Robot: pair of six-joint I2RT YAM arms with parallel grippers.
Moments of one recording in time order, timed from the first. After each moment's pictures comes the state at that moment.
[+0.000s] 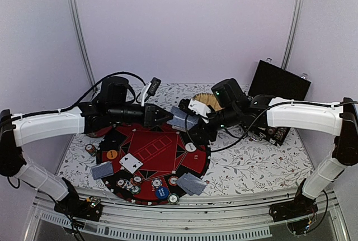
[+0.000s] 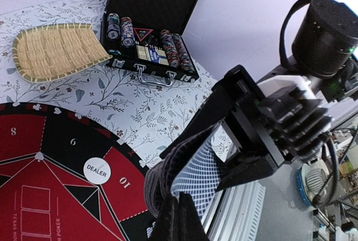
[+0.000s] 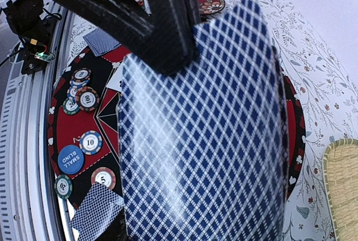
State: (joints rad) left arm -0.74 1.40 0.96 0.06 0.51 -0.41; right arm 0.90 1.60 1.22 -0.30 -0.29 -0.31
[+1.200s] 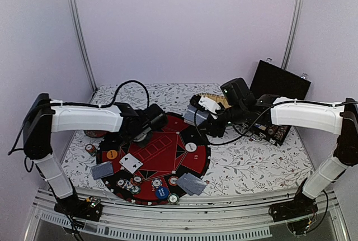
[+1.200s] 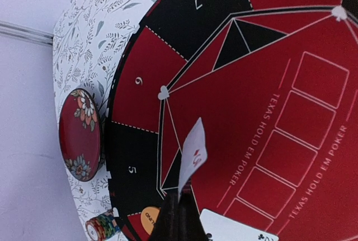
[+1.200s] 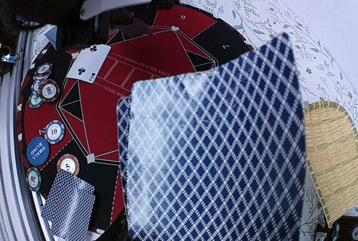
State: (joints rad) left arm -0.89 1.71 1.18 -0.74 -0.70 -0.28; right arm 0.80 1.58 1.16 -0.29 -0.23 -0.29
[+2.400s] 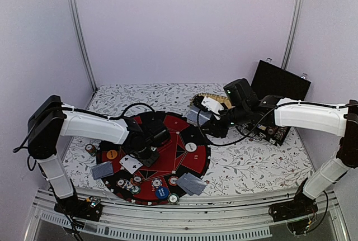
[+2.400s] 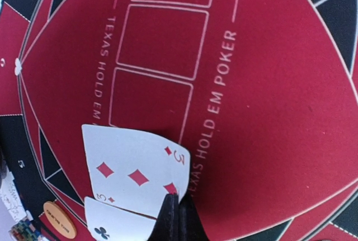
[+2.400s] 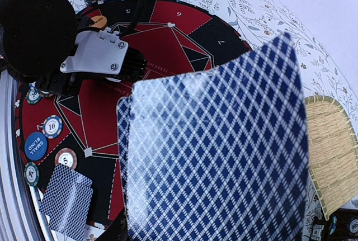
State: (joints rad) left arm -0.96 1.79 1.07 -0.64 -0.36 -0.27; right arm 0.80 1.54 1.13 -0.29 -0.21 -0.30
